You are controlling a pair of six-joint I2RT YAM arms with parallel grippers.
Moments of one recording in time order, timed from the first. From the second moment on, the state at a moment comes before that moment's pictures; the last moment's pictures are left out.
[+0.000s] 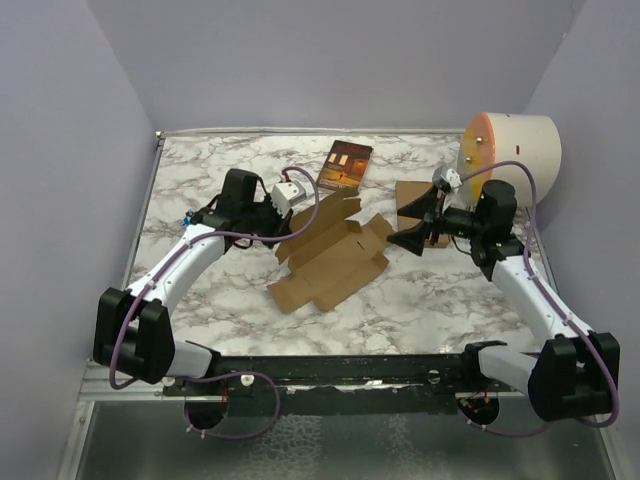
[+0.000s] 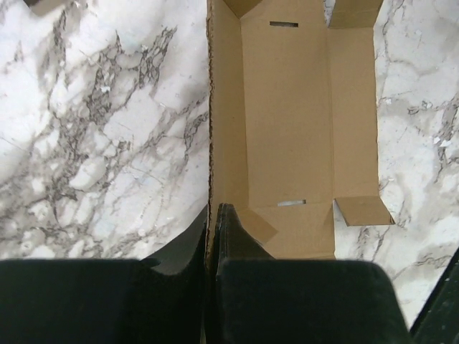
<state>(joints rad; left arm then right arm) -0.34 1.36 1.01 -0.45 0.55 0.35 0.10 1.17 0.73 0.15 -1.06 0.00</state>
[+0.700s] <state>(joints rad) -0.34 1.13 0.92 -0.41 0.70 0.57 -0.07 1.34 0.85 -0.08 -1.21 -0.28</state>
